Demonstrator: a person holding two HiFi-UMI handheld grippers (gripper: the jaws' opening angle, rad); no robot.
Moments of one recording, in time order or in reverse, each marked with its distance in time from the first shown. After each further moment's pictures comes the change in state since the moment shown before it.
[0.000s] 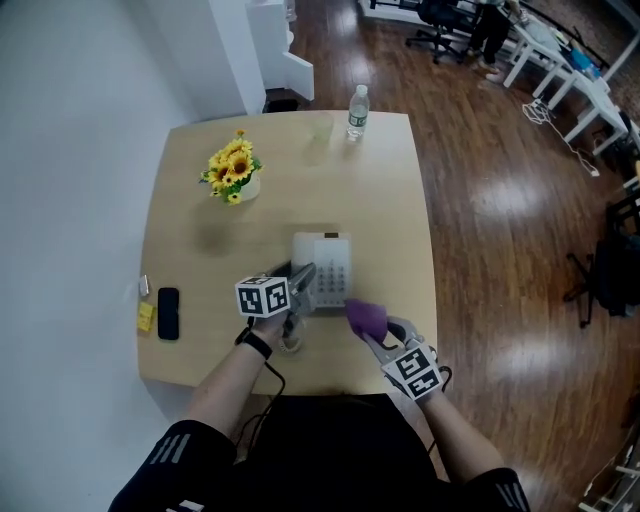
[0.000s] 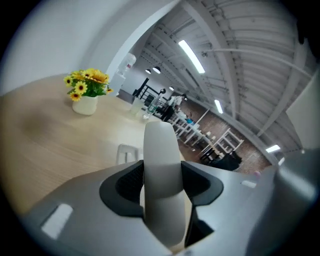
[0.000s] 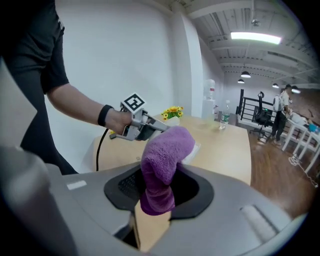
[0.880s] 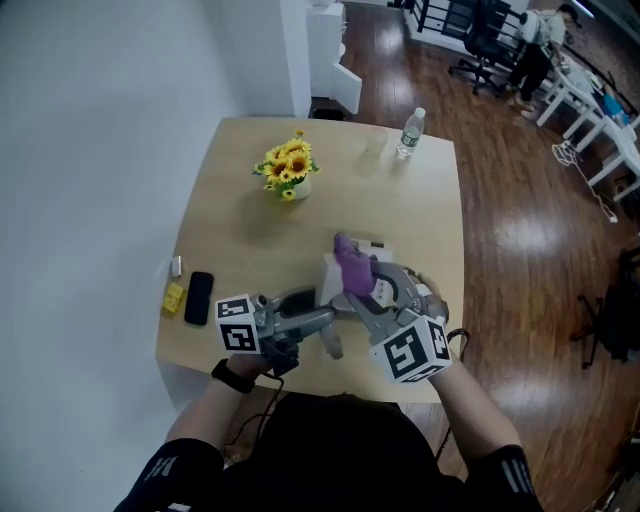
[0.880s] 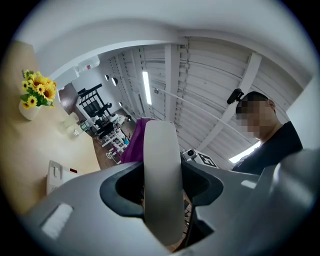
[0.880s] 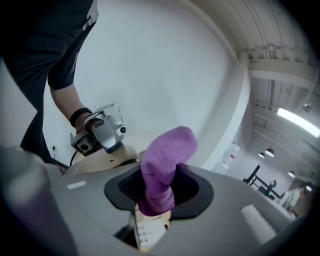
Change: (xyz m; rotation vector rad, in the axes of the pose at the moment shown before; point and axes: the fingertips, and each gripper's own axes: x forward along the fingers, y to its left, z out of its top) left arm -0.204 -0.141 0.073 -0.061 -0.271 -0.792; right arm 0.017 0.077 0.256 -0.650 -0.254 -0.002
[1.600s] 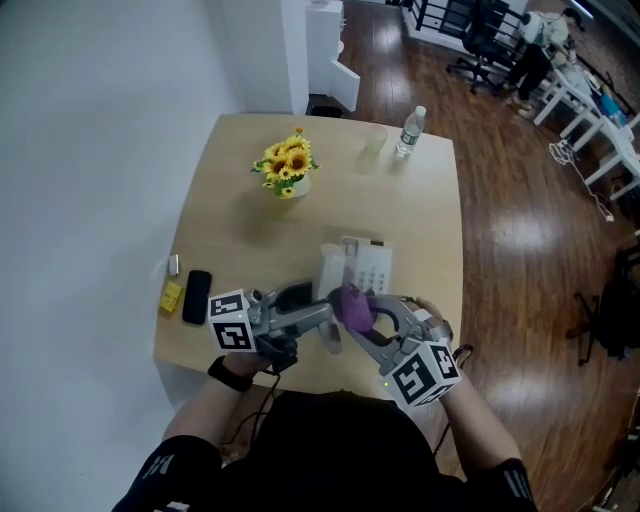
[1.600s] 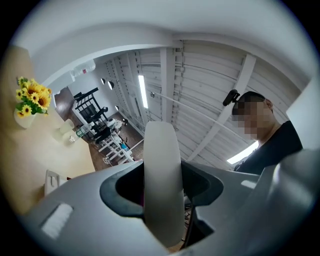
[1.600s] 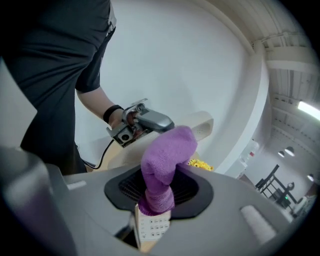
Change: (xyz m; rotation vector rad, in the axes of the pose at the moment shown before) left arm -0.004 -0.011 0.021 0.035 -0.041 -0.031; right arm -0.021 0.064 -0.014 -0.024 0.039 0.208
